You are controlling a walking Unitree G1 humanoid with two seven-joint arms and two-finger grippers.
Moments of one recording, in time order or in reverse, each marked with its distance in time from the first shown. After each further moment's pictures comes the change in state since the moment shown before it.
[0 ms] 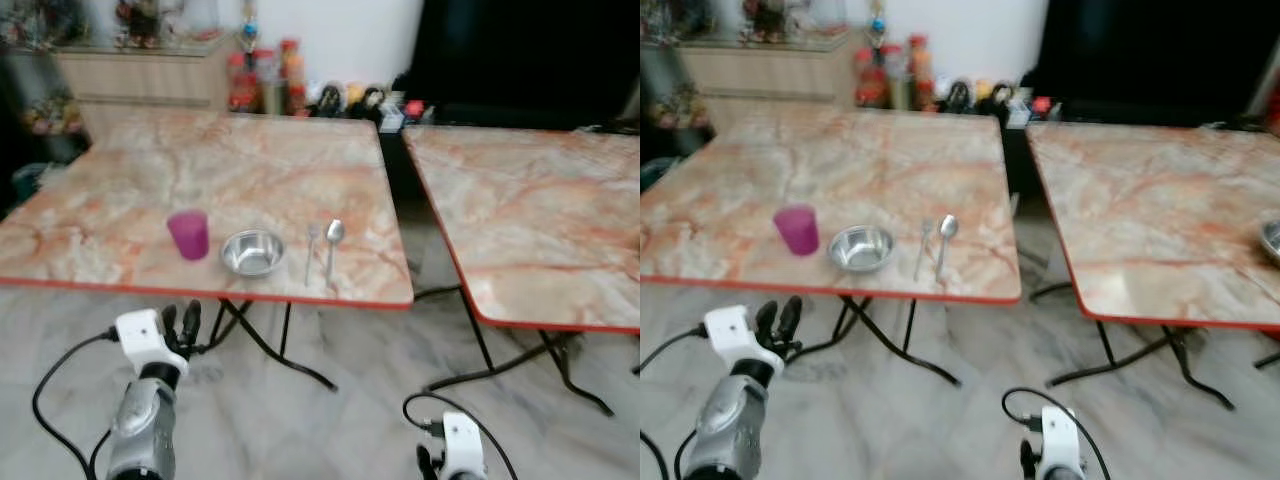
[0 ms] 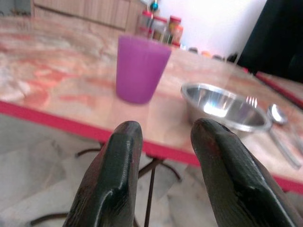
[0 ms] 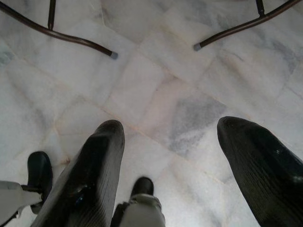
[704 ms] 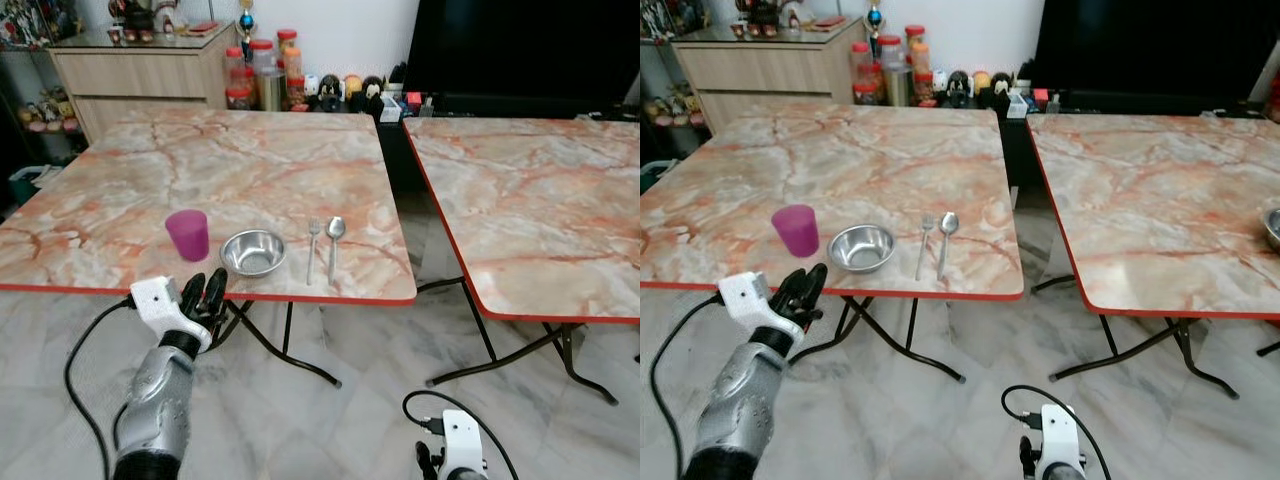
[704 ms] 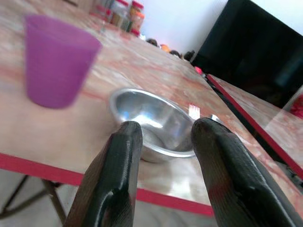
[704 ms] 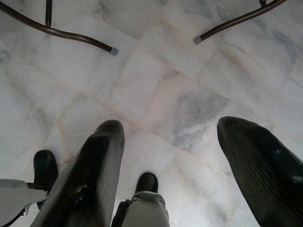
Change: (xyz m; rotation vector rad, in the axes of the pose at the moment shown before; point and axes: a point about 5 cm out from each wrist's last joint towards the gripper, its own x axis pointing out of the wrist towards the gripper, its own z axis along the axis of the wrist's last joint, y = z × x) left arm 0.026 -0.052 0.016 -0.208 0.047 -0.116; right arm 0.000 0.007 0.001 0.004 -0.002 0.016
